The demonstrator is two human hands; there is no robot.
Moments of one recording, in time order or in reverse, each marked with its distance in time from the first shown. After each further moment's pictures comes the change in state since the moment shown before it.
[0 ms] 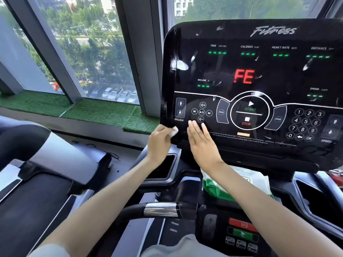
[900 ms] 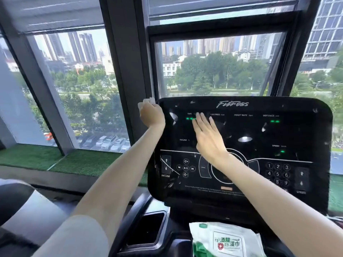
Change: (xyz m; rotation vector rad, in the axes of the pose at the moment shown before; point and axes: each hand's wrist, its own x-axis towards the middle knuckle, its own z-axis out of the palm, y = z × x) left_hand 0.218 0.141 -0.059 -0.280 0.504 -0.343; right_hand 0.102 0.146 -0.079 0.234 0.085 0.216
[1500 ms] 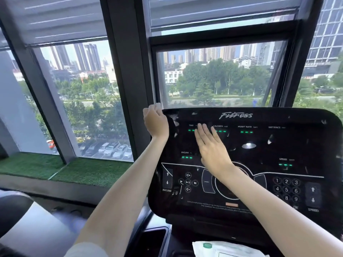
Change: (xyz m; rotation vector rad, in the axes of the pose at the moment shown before) left_hand 0.005 0.003 0.013 0.022 -0.010 0.238; right_hand 0.004 0.012 0.018 -0.105 0.076 -0.054
